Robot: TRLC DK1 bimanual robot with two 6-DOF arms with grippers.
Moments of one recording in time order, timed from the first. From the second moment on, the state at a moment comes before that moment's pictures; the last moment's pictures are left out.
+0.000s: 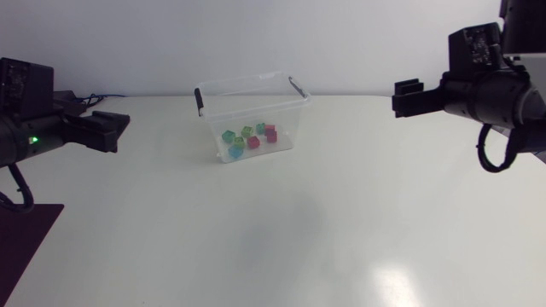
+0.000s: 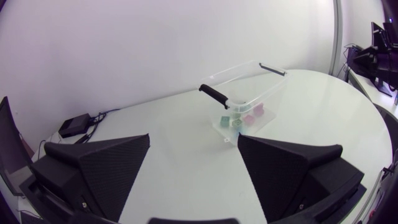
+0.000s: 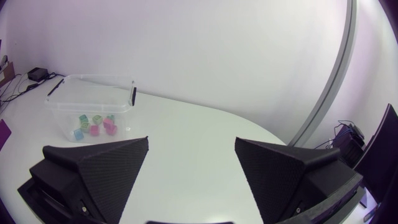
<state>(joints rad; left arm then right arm) -0.06 0.95 0.80 -0.27 0.05 0.22 0.22 1.16 0.94 -0.18 0.24 -0.11</state>
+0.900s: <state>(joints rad) -0.04 0.49 0.53 -0.25 0.05 0.22 0.17 0.53 0.60 -0.23 0.24 -0.16</state>
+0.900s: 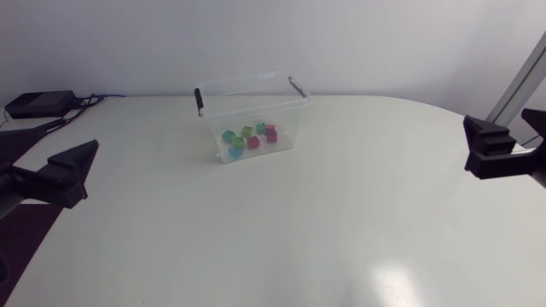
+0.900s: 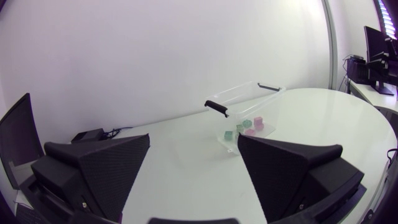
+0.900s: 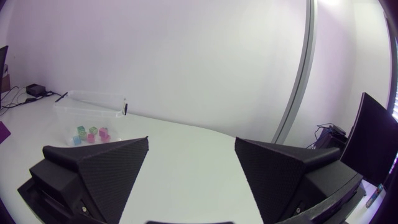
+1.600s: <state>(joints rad) -0.02 0.27 0.29 -0.17 0.04 0.17 0.09 0.24 0.33 -0.17 0.16 -0.13</state>
